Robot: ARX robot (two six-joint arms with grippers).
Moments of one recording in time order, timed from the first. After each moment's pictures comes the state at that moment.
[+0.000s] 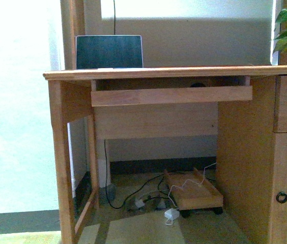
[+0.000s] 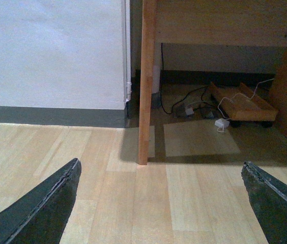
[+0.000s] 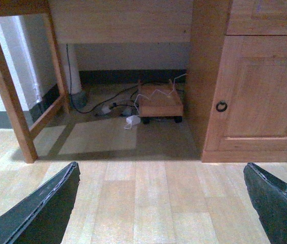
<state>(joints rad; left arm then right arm) 0.00 0.00 0.01 0.00 0.00 -0.01 0.00 0.00 0.02 0.00 0.00 0.00</state>
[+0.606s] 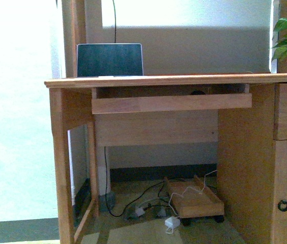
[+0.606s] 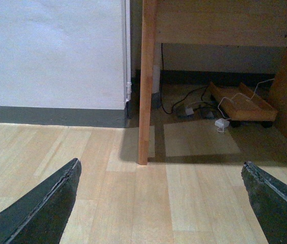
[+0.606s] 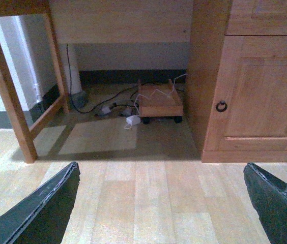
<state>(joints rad) 0.00 0.00 0.01 0.00 0.00 -0.01 0.00 0.00 0.02 0.00 0.00 0.00</state>
